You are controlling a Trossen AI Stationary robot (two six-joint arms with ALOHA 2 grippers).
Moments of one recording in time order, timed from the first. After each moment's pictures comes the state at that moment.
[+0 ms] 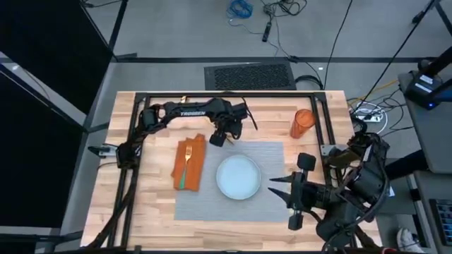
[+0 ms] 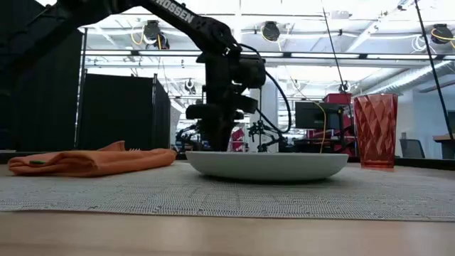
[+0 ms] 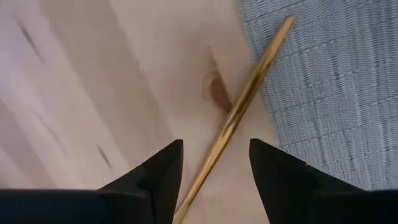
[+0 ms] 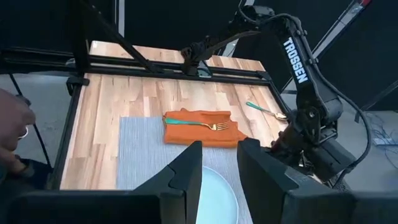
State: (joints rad) left arm 0.32 2.22 1.82 -1.06 -0.02 0.72; right arm 0.85 1.81 2.36 -1.50 0.96 0.60
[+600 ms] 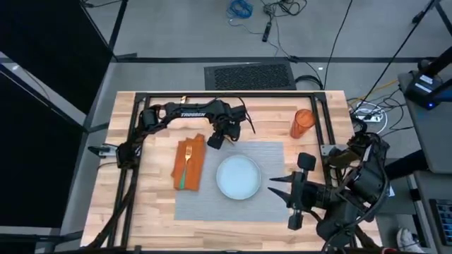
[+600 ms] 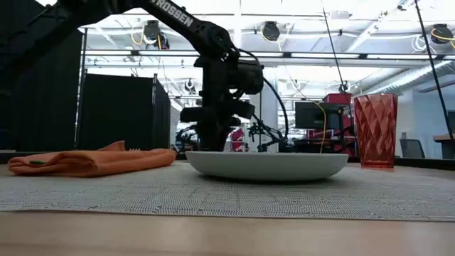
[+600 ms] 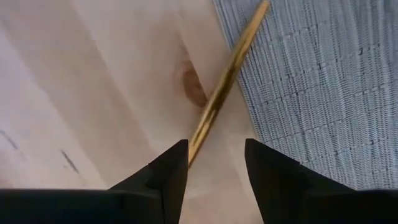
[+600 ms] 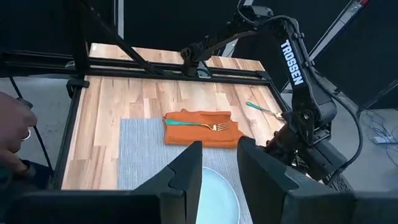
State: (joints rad) left arm 0.32 2.22 1.76 -1.05 0.01 0.73; right arm 0.85 1.81 2.36 -1.50 0.97 0.61
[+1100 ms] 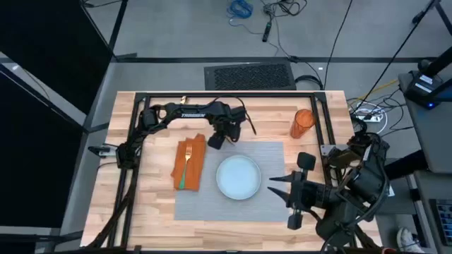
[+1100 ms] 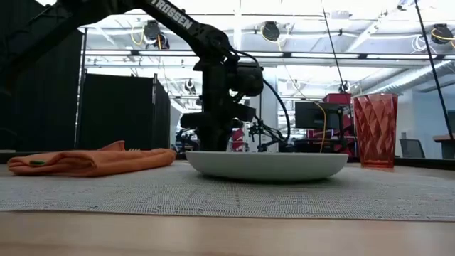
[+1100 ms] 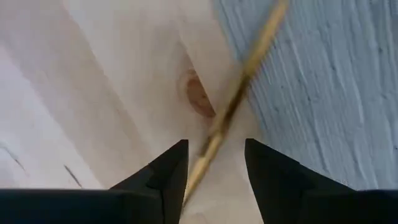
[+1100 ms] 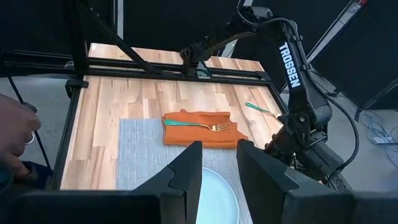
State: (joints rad) left arm 0.32 2.22 1.74 -0.98 0.00 0.77; right arm 0.84 1.81 2.36 -1.49 0.97 0.60
